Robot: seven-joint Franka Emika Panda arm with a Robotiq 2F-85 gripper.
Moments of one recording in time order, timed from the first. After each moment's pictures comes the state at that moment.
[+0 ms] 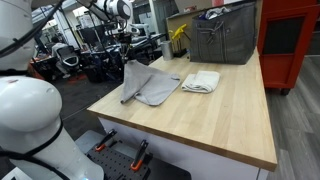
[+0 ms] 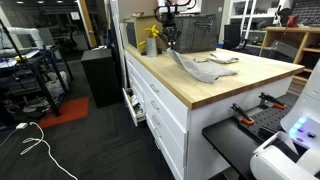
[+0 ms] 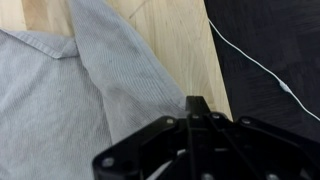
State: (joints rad) arm 0.22 0.50 0.07 -1.45 0.16 1.60 0.48
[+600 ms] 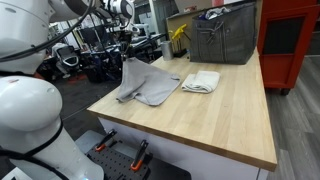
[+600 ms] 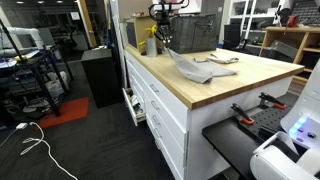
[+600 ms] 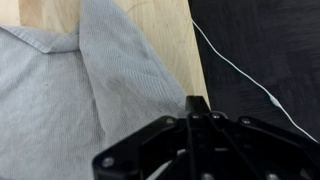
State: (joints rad) arm 0.23 0.67 0.07 -1.16 0.20 1.42 0.46
